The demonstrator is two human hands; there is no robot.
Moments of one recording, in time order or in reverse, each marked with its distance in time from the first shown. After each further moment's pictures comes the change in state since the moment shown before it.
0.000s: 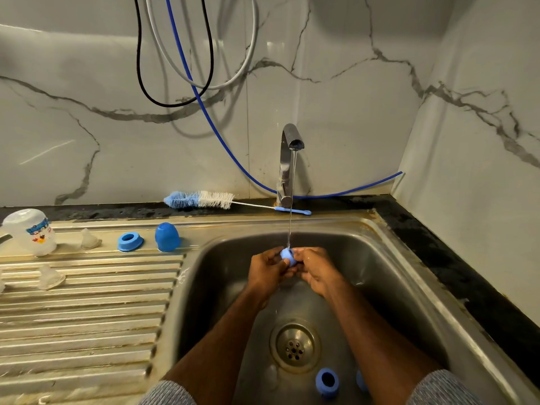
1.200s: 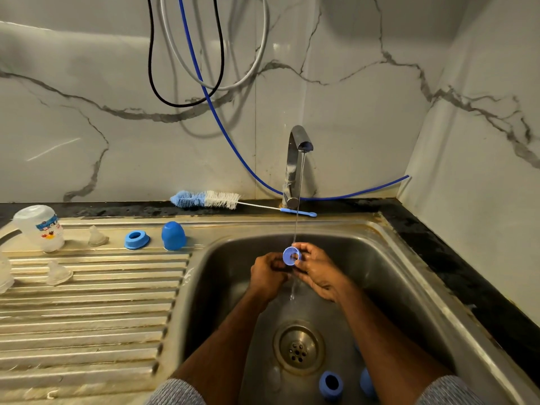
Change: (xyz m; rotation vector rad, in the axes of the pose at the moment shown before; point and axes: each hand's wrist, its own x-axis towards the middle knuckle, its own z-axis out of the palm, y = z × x) left_hand 0.007 -0.008 -0.012 0.403 0.062 0.072; right_hand -0.005 0.002 -0.003 -0.168 -0.128 -0.093
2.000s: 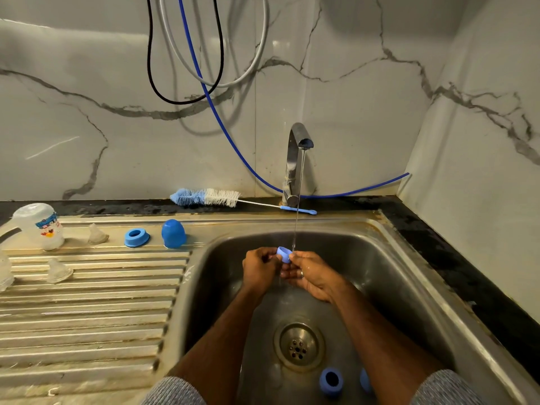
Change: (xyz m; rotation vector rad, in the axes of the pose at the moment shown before) left_hand 0.003 0.000 -0.010 -0.098 0.143 0.037; right_hand -0.016 -0.004 0.013 0.060 -0.103 0.111
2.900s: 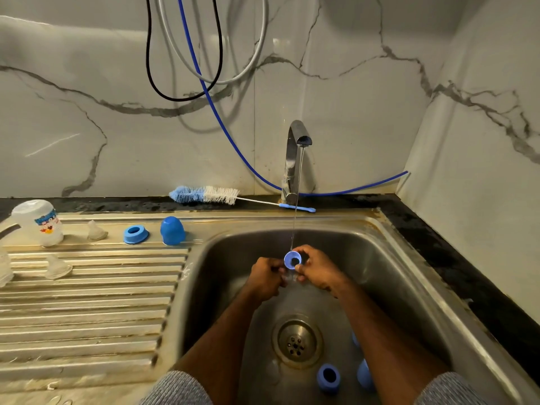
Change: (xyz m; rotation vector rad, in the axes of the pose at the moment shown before) left_hand -0.006 -0.008 0.003 0.280 -0.312 -0.069; right_hand 0.011 0.005 -0.028 -0.666 0.143 -0.168
